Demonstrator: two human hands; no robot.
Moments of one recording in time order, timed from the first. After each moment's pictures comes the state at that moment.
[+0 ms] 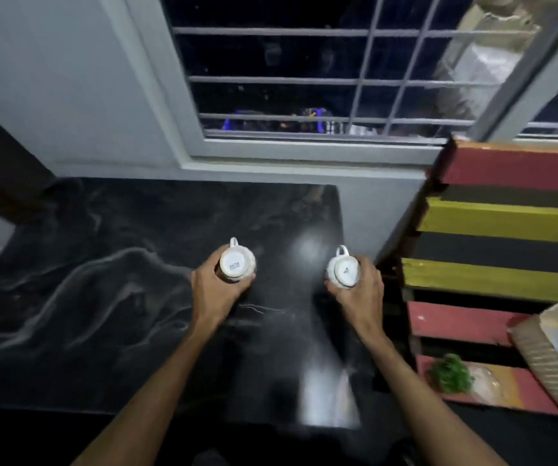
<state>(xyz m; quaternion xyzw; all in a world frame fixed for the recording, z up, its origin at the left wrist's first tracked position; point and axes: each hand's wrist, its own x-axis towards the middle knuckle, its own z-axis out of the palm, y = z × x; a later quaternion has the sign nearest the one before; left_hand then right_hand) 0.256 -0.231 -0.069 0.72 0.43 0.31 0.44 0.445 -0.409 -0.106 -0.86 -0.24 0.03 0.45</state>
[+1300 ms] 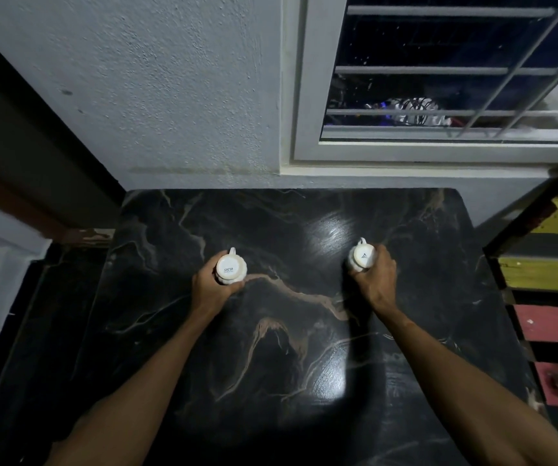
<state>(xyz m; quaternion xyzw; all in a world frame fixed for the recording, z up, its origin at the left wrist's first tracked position) 0.063 0.128 -0.168 0.71 0.45 0.19 0.51 0.314 -0.104 -0.159 -0.91 -0.16 0.07 0.38</state>
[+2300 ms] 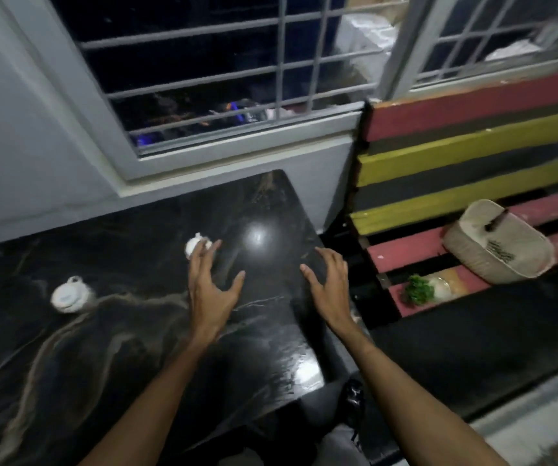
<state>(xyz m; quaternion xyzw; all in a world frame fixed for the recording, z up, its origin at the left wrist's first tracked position) 0.225 -0.168 -0.063 0.84 0.24 0.25 0.41 0.341 -0.374 -0.103 -0.88 -0.14 0.02 0.46</state>
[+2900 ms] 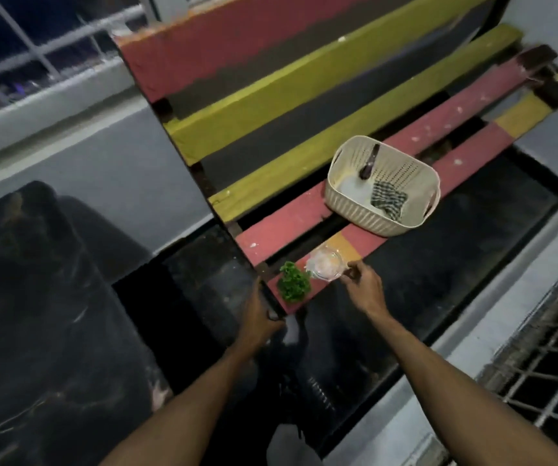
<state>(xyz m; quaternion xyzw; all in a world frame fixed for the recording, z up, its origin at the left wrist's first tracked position) 0.472 -0.557 -0.276 0.81 0.12 -0.15 0.55 0.554 -0.797 -0.286 -0.90 0.17 0.16 0.37</state>
